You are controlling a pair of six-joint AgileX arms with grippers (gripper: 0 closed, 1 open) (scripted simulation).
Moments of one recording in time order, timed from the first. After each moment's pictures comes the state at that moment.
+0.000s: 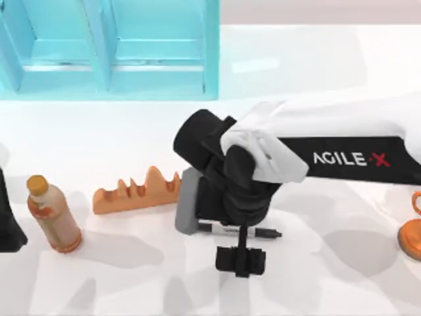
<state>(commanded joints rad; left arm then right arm) 0.00 0.00 0.00 0.00 0.00 0.00 0.83 2.18 1.40 -0.69 0.16 -0.61</state>
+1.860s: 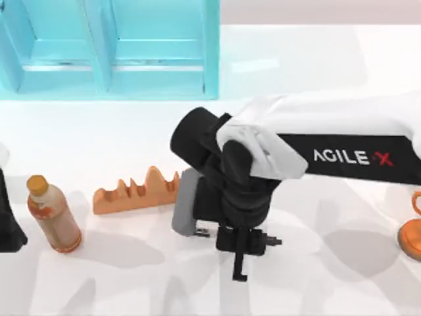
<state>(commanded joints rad) 0.00 0.00 0.00 0.00 0.00 0.00 0.85 2.08 1.43 -0.85 0.11 -0.56</state>
